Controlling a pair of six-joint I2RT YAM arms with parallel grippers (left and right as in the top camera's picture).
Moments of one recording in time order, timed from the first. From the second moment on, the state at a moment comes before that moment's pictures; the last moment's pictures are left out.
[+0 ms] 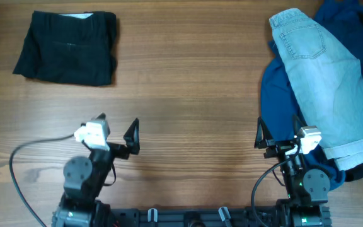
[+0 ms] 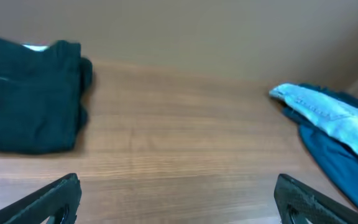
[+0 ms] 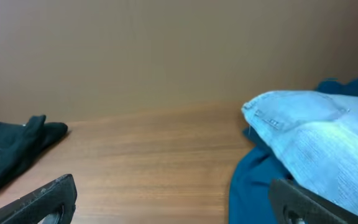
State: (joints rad) left arm -0.17 0.33 0.20 -0.07 0.12 -0.25; right arm 0.03 0.01 0.01 0.02 -0.12 0.21
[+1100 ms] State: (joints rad) left arm -0.17 1.21 0.88 -0.41 0.26 -0.19; right arm 0.03 1.51 1.51 -0.64 -0.21 0.02
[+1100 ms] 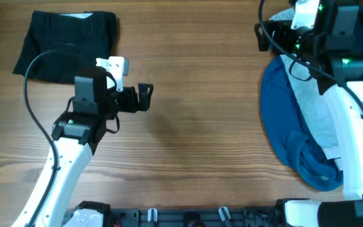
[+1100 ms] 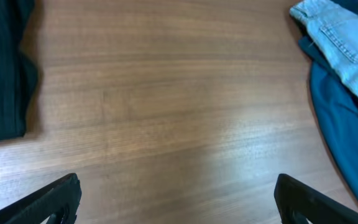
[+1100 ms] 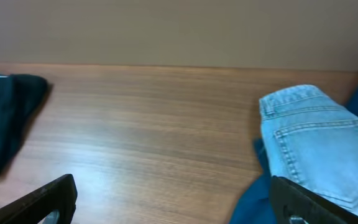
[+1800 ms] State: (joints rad) left arm -0.17 1.34 0.88 -0.31 0.26 -0.19; right arm -0.09 1.93 1.51 -0.48 0.02 -0.01
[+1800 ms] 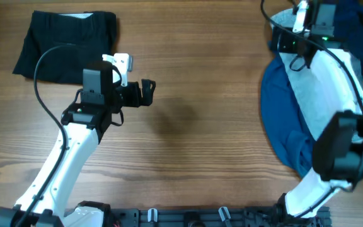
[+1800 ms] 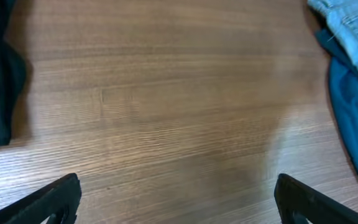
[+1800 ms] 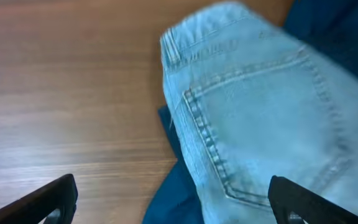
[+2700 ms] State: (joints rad) left arm -0.17 1.40 0.88 -0.31 0.19 -0.19; right arm -0.13 2.13 1.53 -0.47 0.38 -0.08
